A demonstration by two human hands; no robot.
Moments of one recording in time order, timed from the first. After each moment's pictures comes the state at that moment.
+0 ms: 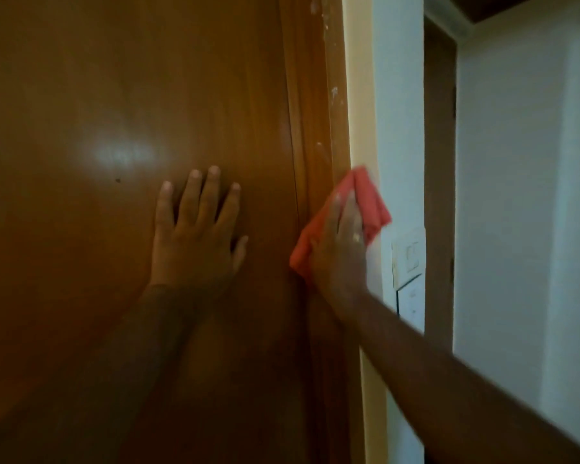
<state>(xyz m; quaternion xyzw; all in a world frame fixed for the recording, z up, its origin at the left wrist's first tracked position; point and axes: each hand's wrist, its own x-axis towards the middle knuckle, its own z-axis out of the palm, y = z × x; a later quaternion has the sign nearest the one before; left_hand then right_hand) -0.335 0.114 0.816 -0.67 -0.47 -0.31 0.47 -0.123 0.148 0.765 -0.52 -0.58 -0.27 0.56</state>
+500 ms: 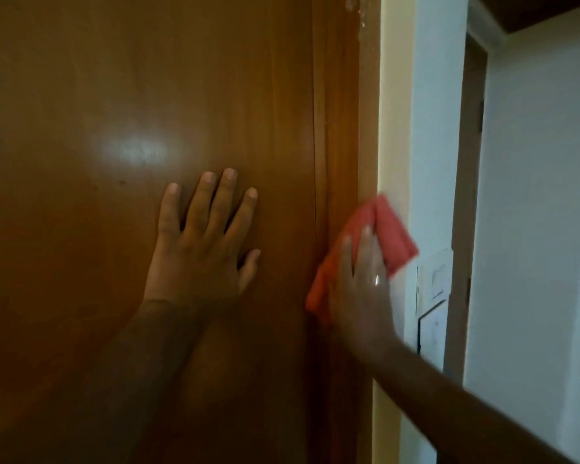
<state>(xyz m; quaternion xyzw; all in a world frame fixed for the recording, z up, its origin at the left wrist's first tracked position) -0.341 0.124 0.815 -0.63 -0.49 -0.25 0.55 -0.105 0.156 0.727 -0.51 -0.64 -0.36 0.44</state>
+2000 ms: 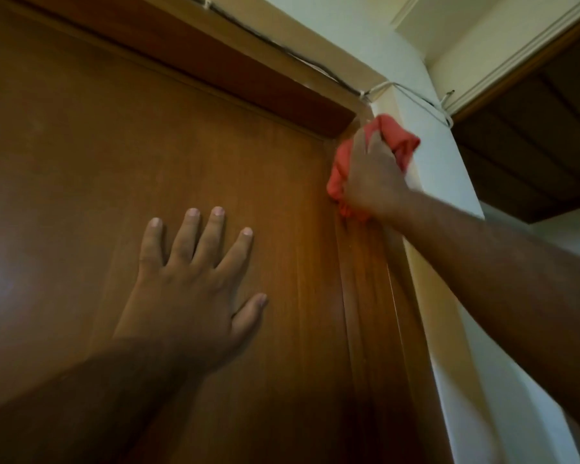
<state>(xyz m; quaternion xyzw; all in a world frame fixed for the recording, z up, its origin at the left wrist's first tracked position) -0.356 0.136 1.042 -0.52 -0.50 -0.33 0.61 -0.105 0.167 1.207 -0.43 -0.60 -0.39 0.56</state>
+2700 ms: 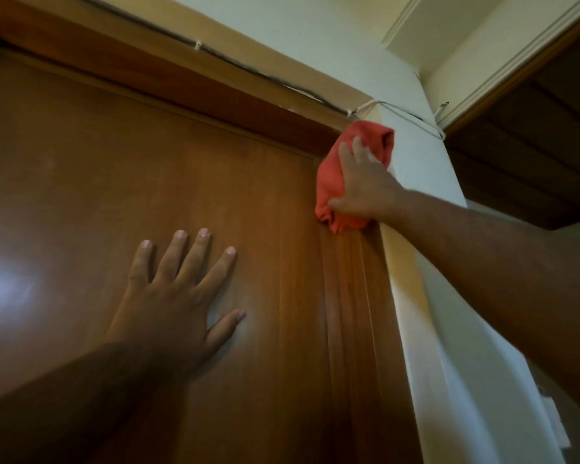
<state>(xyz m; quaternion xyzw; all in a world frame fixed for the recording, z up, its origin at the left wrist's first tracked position) -0.355 0.125 1.041 -0.53 -0.54 -0.28 0.60 -0.076 0.158 1.220 -0.42 -0.66 -0.40 0.48</state>
